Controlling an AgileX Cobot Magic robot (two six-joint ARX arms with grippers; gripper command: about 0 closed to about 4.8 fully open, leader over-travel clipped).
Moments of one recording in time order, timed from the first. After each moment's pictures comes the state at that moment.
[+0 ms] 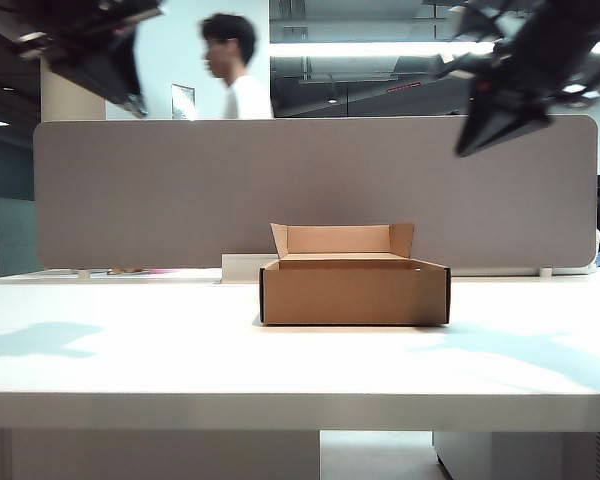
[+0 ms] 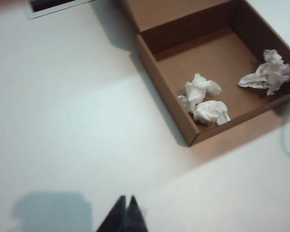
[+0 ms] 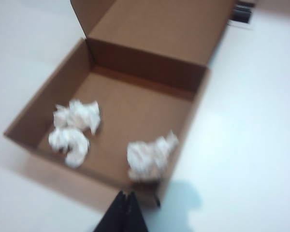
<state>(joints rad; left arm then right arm) -0.31 1.40 1.30 -0.57 0.13 0.08 0.25 1.41 1.06 -0.21 -0.13 0.00</state>
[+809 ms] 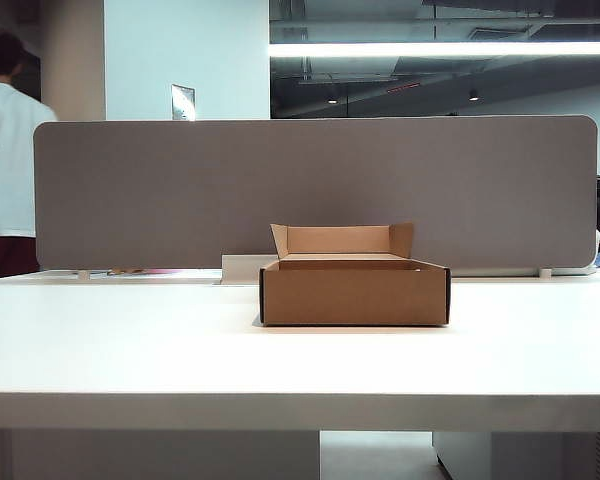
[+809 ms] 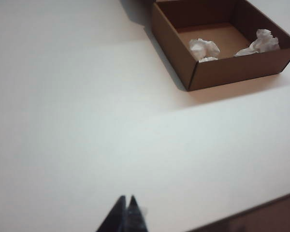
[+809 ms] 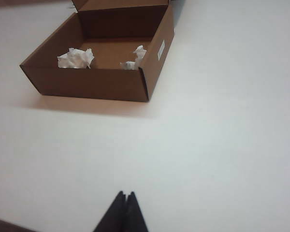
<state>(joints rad) -0.29 0.55 0.44 -0.31 0.09 -0.05 0.23 0.49 0.24 -0.10 -0.06 0.16</state>
